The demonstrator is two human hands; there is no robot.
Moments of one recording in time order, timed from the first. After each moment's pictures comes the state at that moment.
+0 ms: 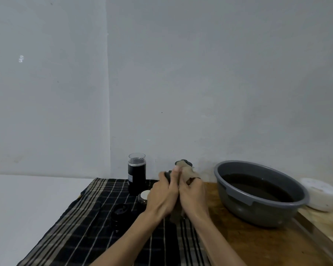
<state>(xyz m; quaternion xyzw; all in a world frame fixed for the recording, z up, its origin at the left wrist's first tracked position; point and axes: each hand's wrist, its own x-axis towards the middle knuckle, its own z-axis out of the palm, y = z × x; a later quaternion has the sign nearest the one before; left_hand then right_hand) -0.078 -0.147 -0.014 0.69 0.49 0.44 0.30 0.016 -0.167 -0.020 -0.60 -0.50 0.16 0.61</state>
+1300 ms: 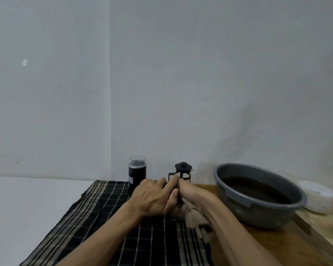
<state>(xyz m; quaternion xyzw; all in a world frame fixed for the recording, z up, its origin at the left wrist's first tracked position) -0.124 -0.122 -0.022 0.85 0.23 0.42 -0.22 0.012 -0.168 0.023 -0.62 -0.48 0.51 0.35</state>
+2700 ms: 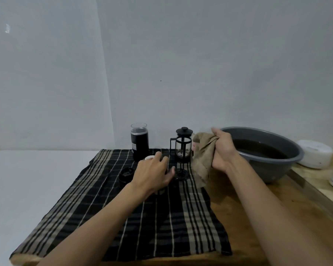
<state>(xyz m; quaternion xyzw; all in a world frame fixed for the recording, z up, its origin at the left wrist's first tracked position) -0.129 -0.151 -0.057 0.86 0.43 0.20 -0.17 0.090 -0.179 0.006 -0.42 -0.29 0.55 0.66</state>
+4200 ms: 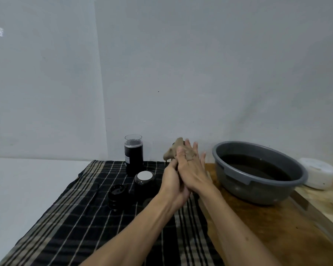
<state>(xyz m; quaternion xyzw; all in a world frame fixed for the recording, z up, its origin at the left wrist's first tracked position) -0.023 -0.142 -0.036 0.22 0.14 0.49 0.84 0.040 -0.163 -0.004 -0.67 -0.63 0.17 0.36</state>
